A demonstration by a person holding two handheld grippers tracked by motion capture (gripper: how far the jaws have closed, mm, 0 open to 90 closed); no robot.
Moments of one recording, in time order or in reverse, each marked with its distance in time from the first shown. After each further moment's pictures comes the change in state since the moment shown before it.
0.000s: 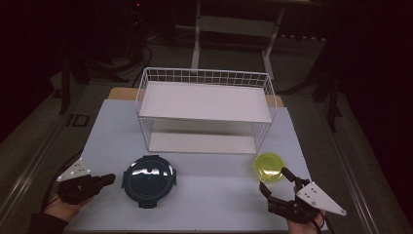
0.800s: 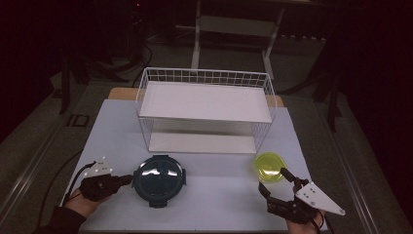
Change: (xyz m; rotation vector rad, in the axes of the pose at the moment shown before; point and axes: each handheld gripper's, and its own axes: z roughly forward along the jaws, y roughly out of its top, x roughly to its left) left arm -0.022 0.020 0.035 0.036 -0.086 0.052; right arm 0.001 0.000 0.001 0.005 0.009 -0.004
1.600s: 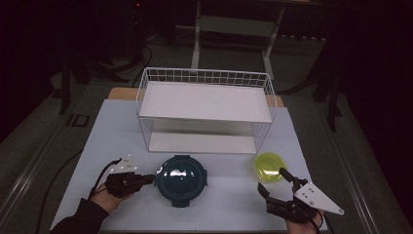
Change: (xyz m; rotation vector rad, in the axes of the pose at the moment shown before) left arm -0.027 0.027 0.041 -0.007 -0.104 0.041; right arm 0.001 -0.001 0.001 0.005 0.009 -0.002
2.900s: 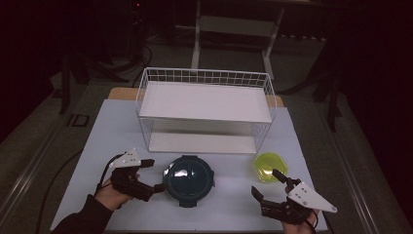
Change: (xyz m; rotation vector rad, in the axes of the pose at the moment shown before) left arm -0.021 0.038 -0.011 -0.120 -0.086 -0.025; right arm 0.010 0.001 0.006 0.027 0.066 -0.018
